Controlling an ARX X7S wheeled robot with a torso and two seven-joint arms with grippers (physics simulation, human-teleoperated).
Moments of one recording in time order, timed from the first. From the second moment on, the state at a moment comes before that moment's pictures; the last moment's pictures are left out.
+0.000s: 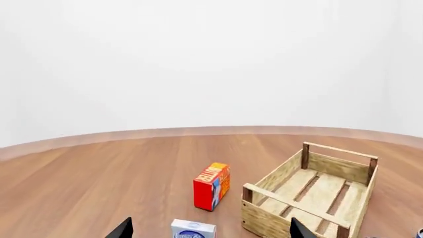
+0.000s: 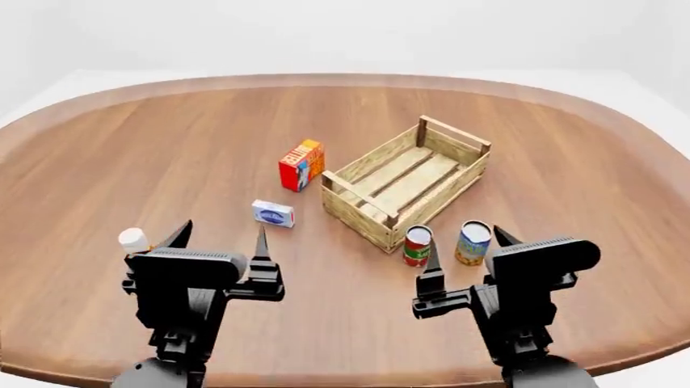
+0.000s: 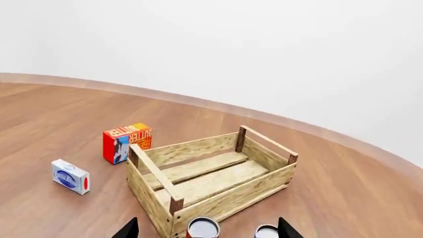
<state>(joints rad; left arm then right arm) -0.15 -0.14 0.07 0.44 -0.16 -0.47 -0.07 0.17 0.20 -0.08 -0.54 0.06 0.69 -0.02</state>
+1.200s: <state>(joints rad) -0.23 -0.19 0.01 0.57 -0.21 -0.57 -0.15 0.39 0.30 -0.10 -0.61 0.15 0.91 -0.11</state>
